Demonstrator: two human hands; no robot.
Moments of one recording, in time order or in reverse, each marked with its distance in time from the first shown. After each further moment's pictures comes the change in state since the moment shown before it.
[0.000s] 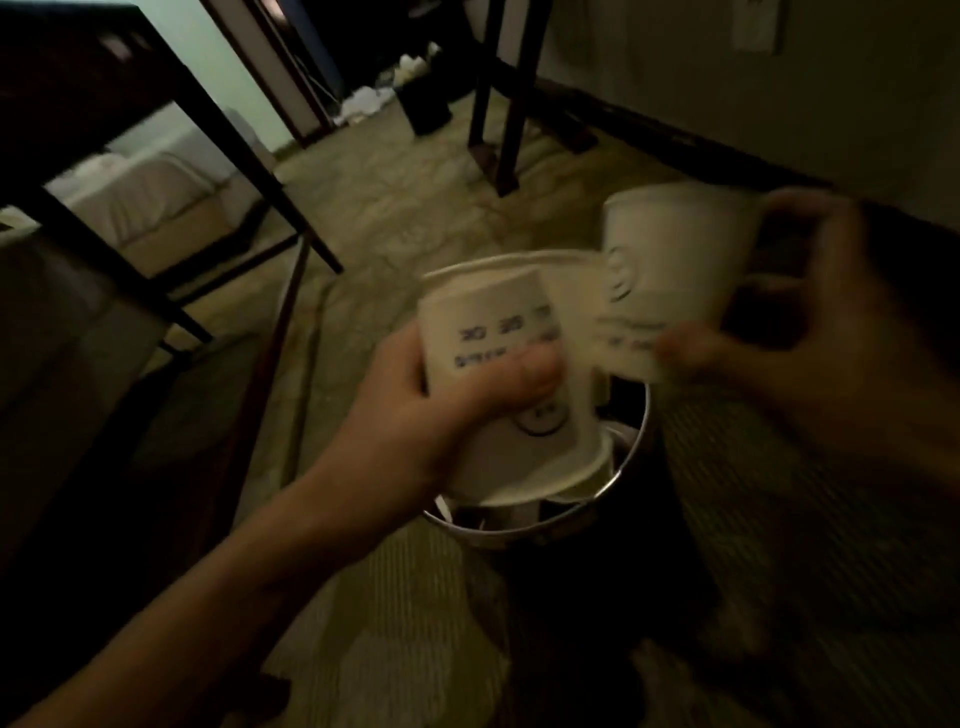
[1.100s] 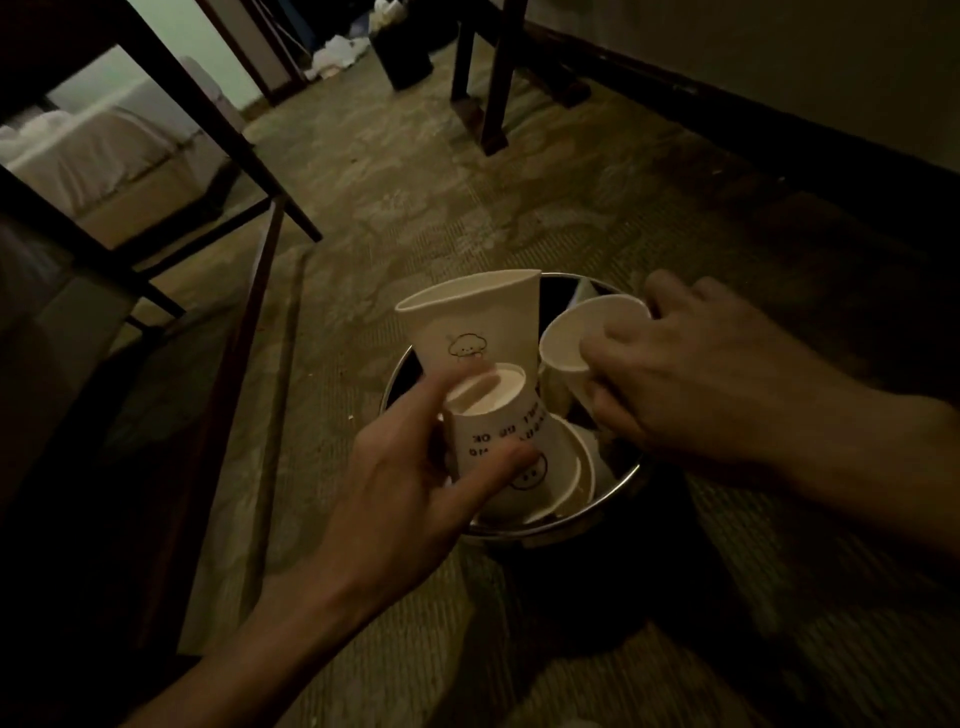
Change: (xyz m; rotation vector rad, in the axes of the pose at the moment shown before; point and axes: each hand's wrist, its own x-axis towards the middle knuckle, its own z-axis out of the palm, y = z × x) left_hand -0.023 -0.079 -0.022 0.643 0.138 0.038; right_hand 0.024 0.020 0.048 -1.224 -0.473 -0.267
